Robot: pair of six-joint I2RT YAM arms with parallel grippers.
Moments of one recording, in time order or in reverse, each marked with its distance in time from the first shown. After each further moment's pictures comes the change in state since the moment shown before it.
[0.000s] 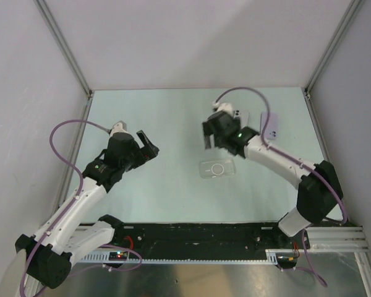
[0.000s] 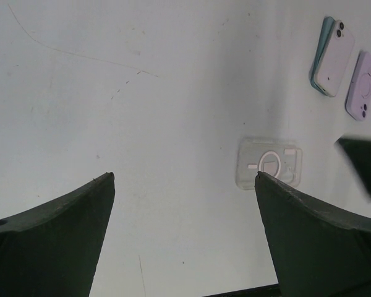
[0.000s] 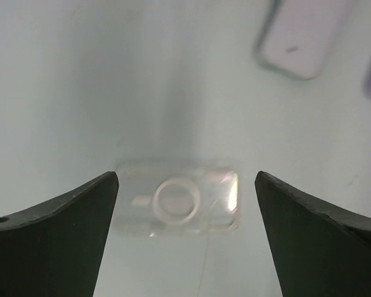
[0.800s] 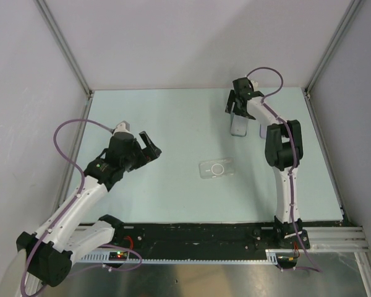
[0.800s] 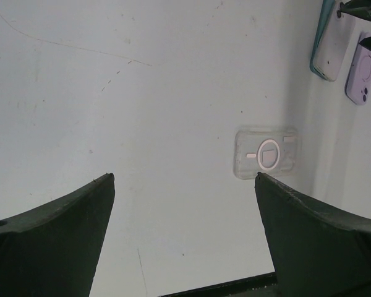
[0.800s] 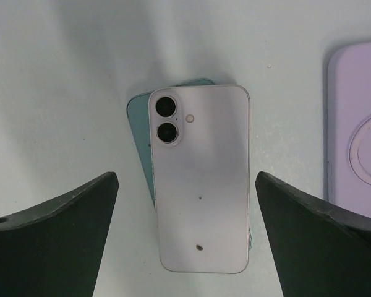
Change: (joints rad) left arm 0.000 0.017 0.000 0.001 0.053 0.020; right arm -0.541 0.728 0.718 -0.074 -0.116 0.124
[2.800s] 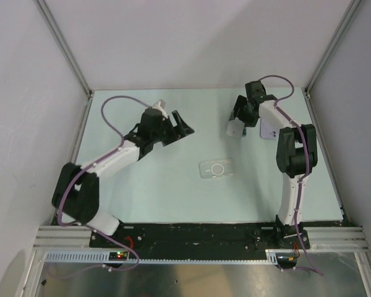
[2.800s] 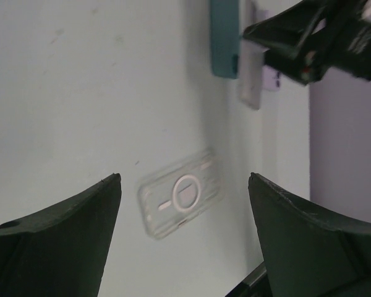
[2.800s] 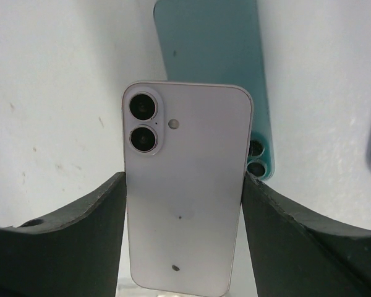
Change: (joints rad) left arm -0.053 0.523 0.153 0.486 0.267 -0.027; right arm -0.070 -0.169 -0.193 -0.012 -0.342 0.061
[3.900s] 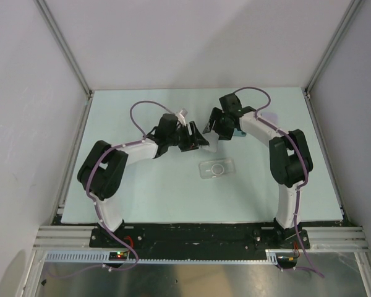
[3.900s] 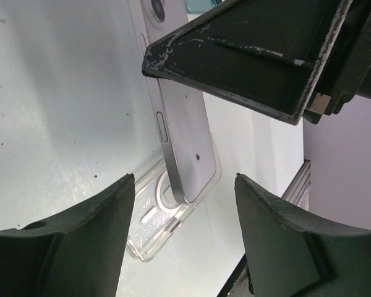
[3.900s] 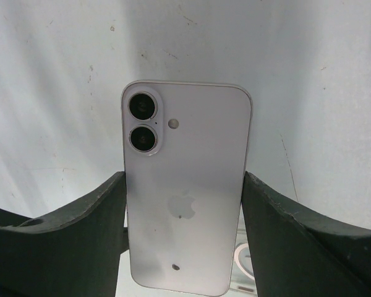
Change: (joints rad) left arm -0.060 0.364 0.096 0.264 0.282 0.016; right arm 0.237 -0.119 -0.211 0.095 -0.099 0.200
